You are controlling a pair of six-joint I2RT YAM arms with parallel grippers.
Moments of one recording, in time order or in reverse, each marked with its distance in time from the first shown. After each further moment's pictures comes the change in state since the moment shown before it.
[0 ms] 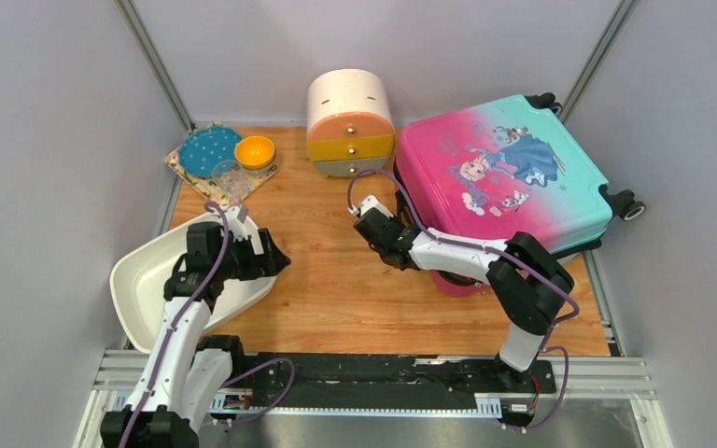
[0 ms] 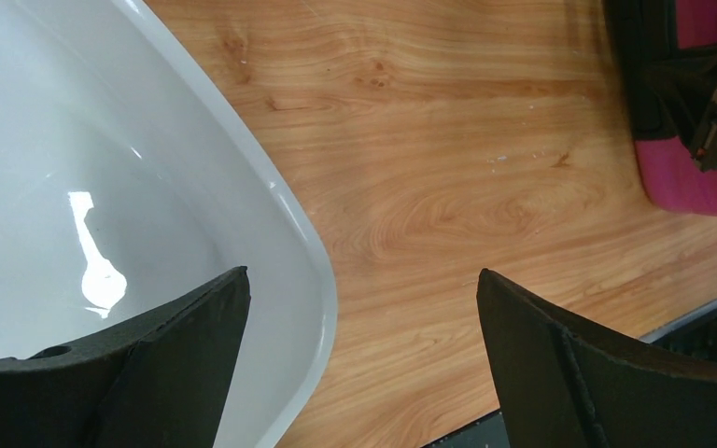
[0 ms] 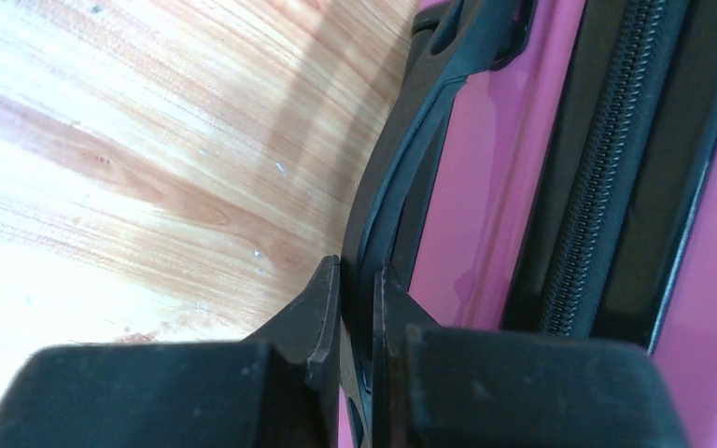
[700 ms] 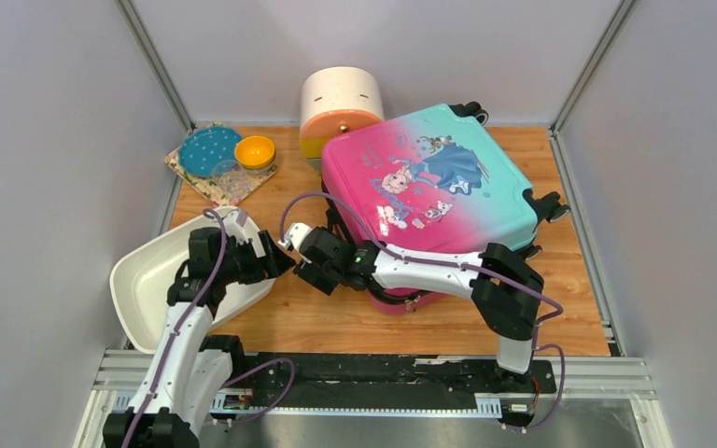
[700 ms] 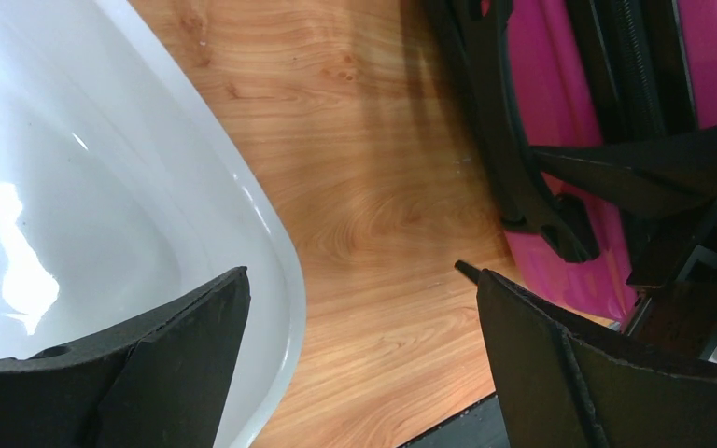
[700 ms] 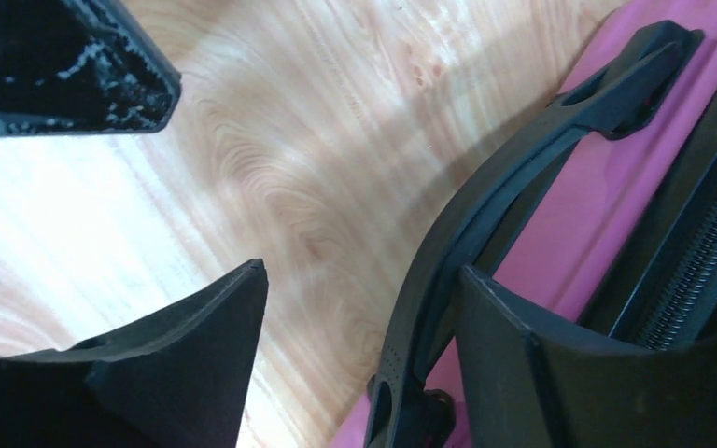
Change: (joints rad) left arm 0.000 -0.019 -0.075 0.077 0.064 -0.127; right arm 0.256 0.103 0.262 -0.007 -0.336 -0.030
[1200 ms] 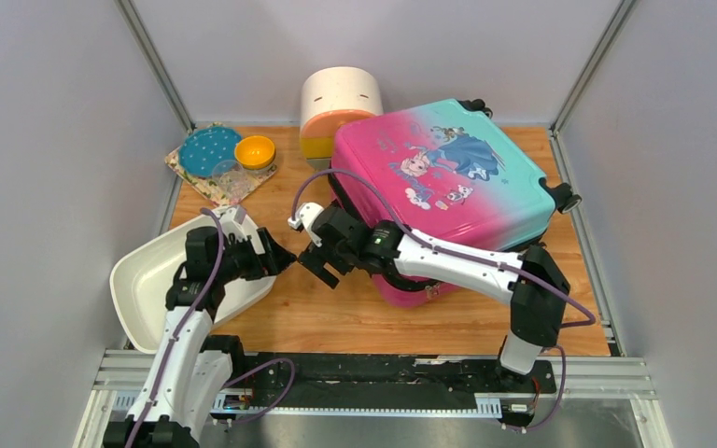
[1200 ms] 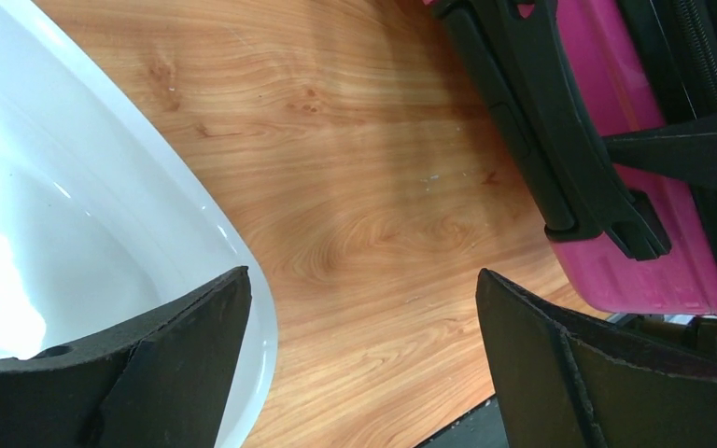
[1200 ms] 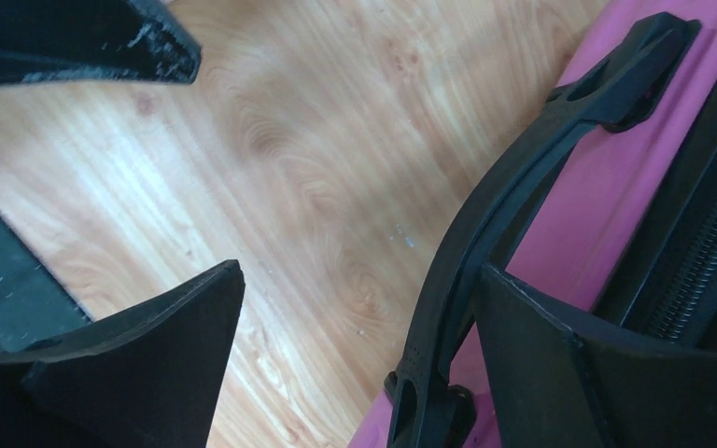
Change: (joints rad) left arm 0.000 -0.052 0.000 0.055 0.044 -0.005; right arm -0.043 -0.162 0.060 -0.188 -0.157 0.047
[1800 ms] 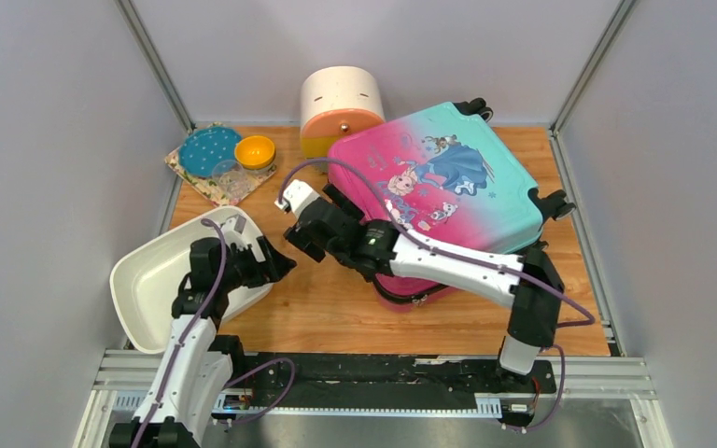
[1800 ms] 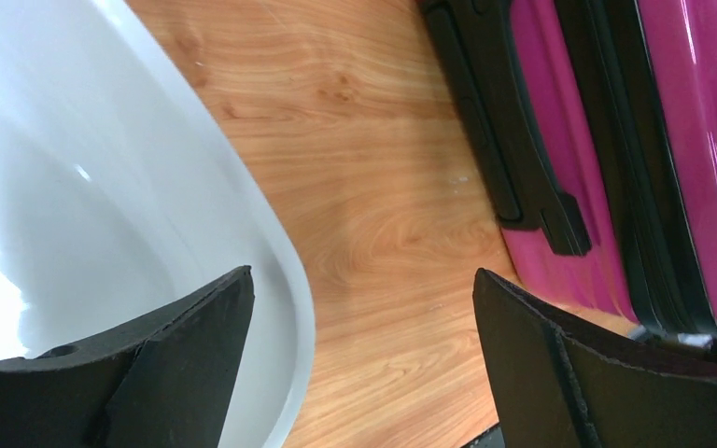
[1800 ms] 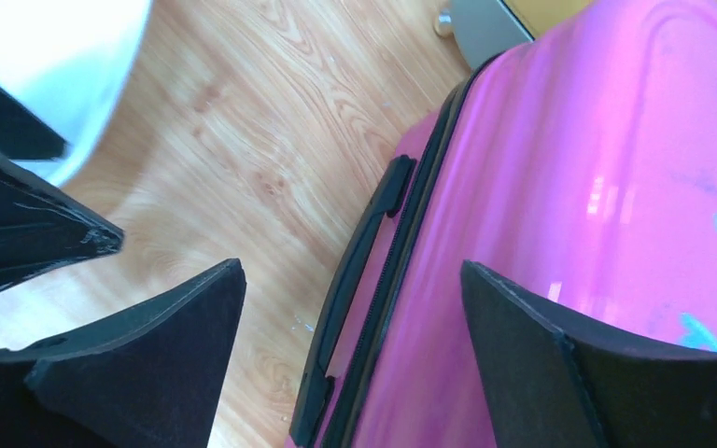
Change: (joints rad) left arm 0.013 -0.013 -0.092 0.058 -0.058 -0.035; right arm 0.062 0.090 0.139 0.108 0.432 -0.073
